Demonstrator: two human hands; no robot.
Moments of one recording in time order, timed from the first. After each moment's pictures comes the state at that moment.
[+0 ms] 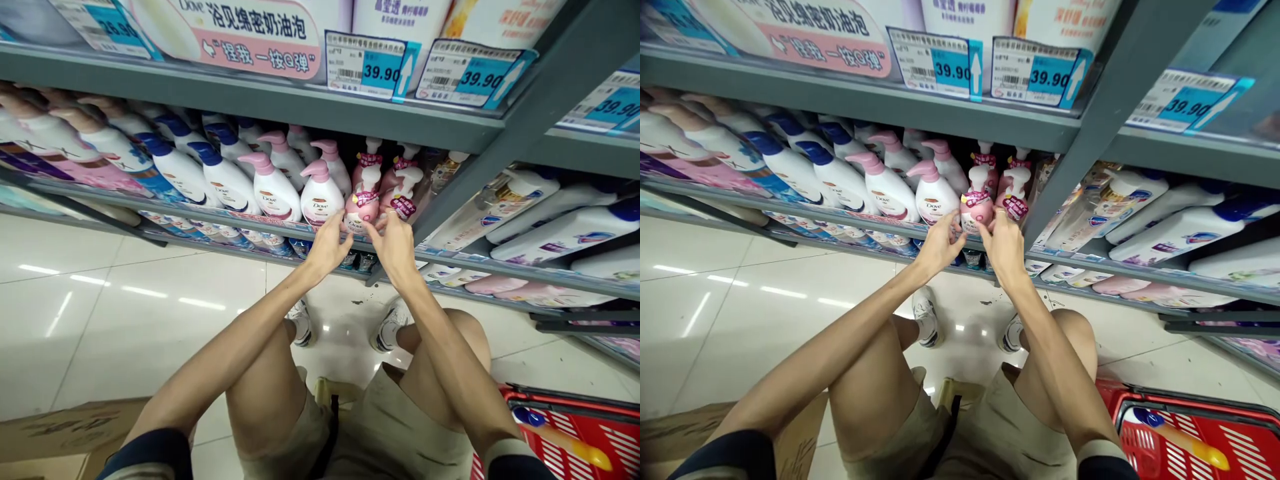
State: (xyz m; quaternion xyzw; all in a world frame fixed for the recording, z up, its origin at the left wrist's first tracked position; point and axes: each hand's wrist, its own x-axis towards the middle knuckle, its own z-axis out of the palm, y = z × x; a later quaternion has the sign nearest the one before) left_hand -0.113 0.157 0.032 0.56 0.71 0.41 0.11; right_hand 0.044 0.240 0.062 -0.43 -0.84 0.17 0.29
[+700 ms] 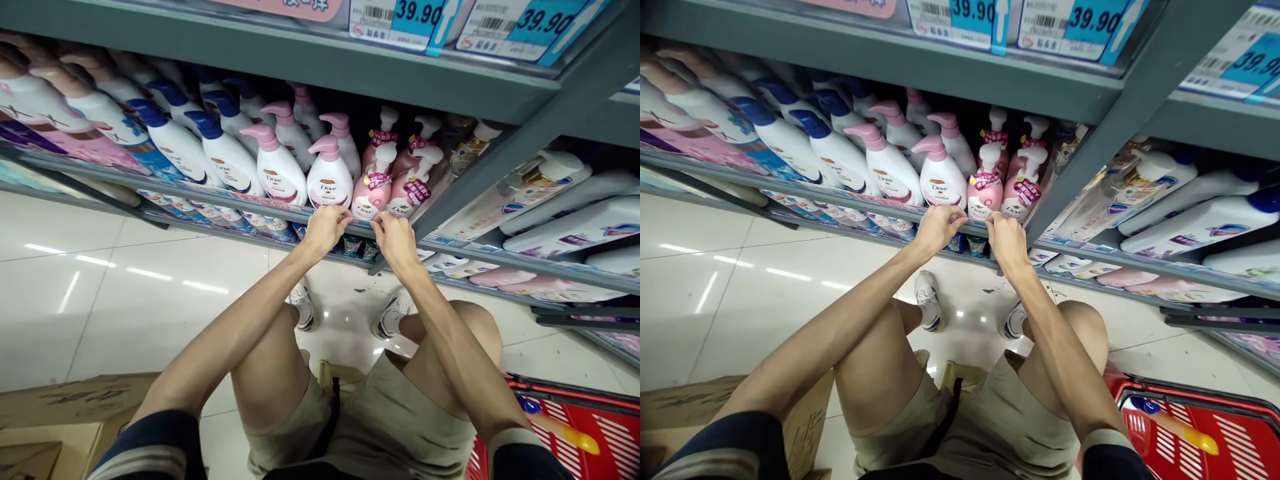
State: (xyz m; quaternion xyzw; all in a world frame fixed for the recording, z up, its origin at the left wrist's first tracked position) left_hand -0.135 0.157 0.030 0.54 0.78 0.28 0.11; right_hand 0.040 0.233 0.046 -0.44 -0.88 0.13 0.11
